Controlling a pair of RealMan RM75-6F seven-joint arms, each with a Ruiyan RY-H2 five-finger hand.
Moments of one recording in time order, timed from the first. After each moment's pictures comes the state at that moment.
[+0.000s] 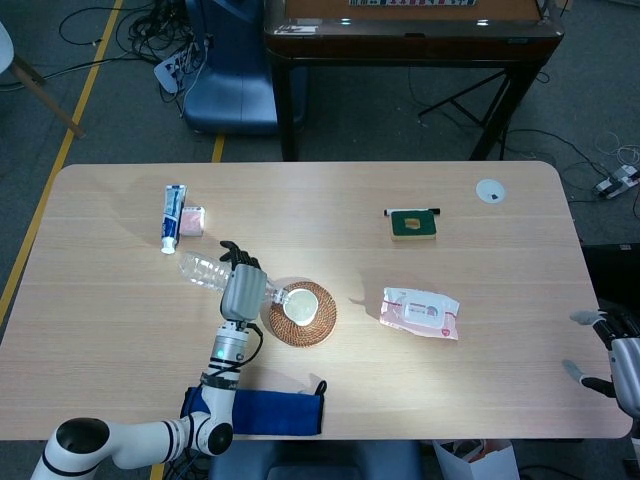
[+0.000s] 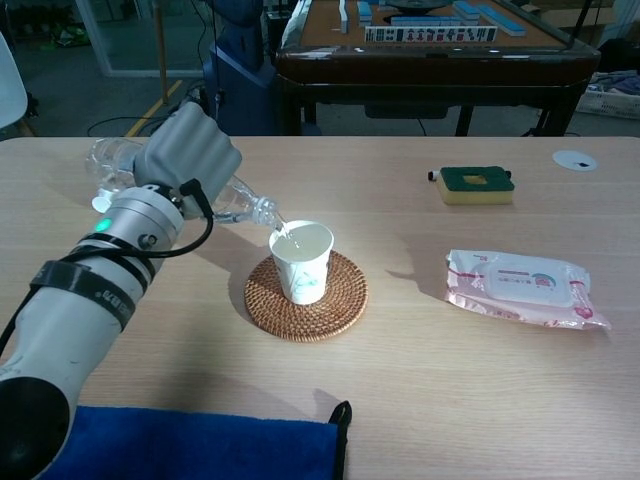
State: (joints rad) left arm -0.85 -2.01 -0.20 -1.15 1.03 1.43 1.67; right arm -0.02 -1.00 0.05 -1.69 -1.54 1.57 0.02
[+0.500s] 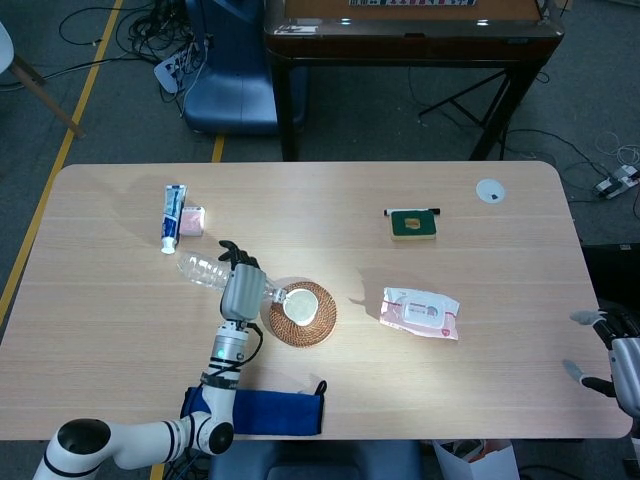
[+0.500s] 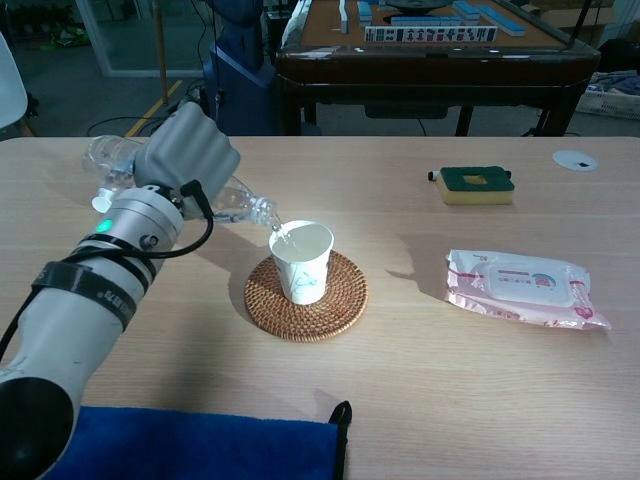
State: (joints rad) left arm -0.85 -2.02 -0.21 -1.13 1.03 1.43 1.69; right arm -0.02 -1.00 0.05 -1.69 -1.54 1.57 0.02
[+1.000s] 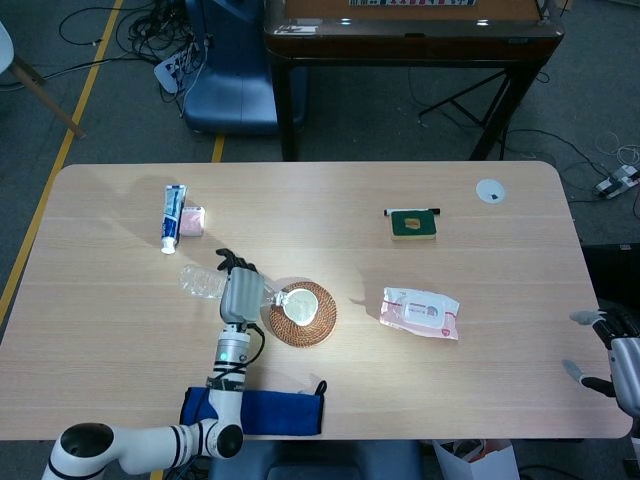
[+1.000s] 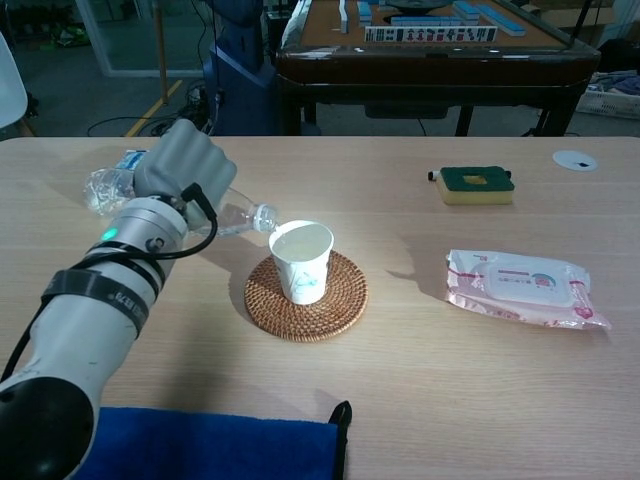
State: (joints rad) left arm -0.83 -2.06 -0.27 -1.18 0.94 1.43 1.68; right arm -0.02 -1.01 0.05 -1.69 -1.53 1.57 0.02
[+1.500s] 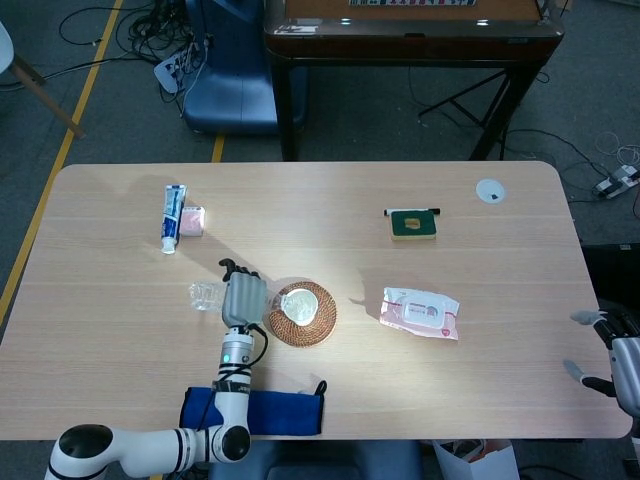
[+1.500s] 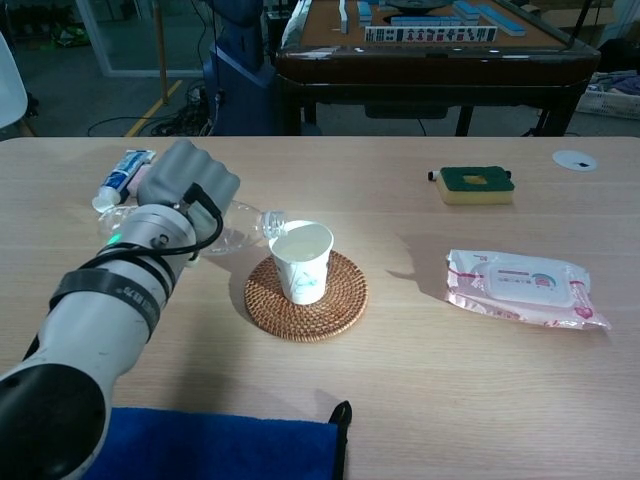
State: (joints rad) left arm -0.82 -2.06 -0.33 -1.28 0.83 1.42 1.63; right arm -0.02 -1.00 0.05 -1.69 -1.53 1.57 0.02
